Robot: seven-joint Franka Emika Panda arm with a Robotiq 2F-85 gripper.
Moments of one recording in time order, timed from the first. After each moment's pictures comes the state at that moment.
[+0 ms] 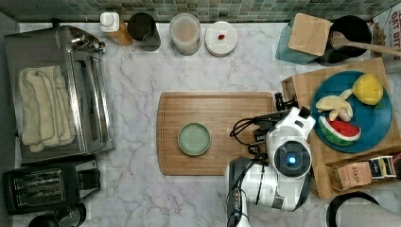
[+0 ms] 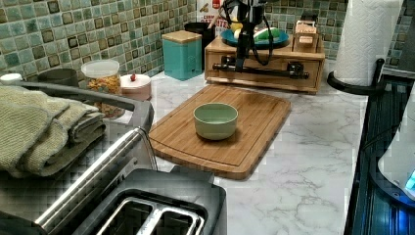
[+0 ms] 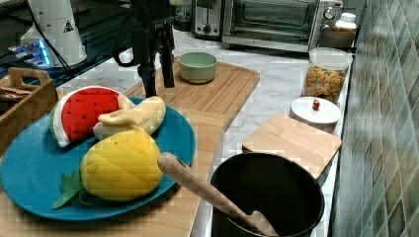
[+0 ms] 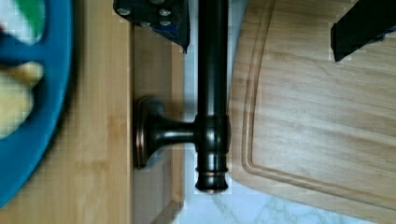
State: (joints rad) arm -0.25 0.03 -0.12 -2.48 -0.24 1.15 -1.14
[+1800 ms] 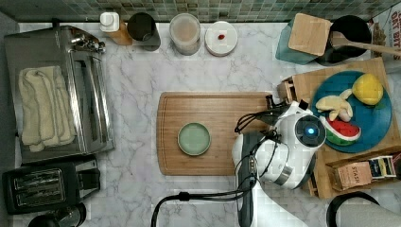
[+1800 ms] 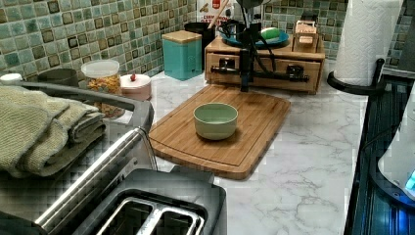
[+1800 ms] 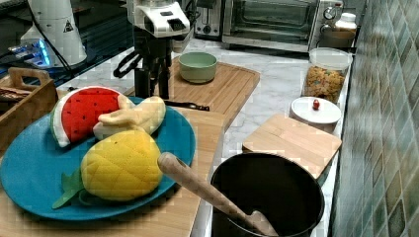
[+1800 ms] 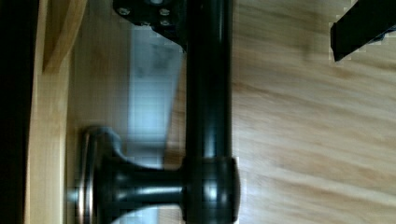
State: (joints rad) arm -0.32 0.21 -0.04 -2.33 0.06 0.91 -1.40
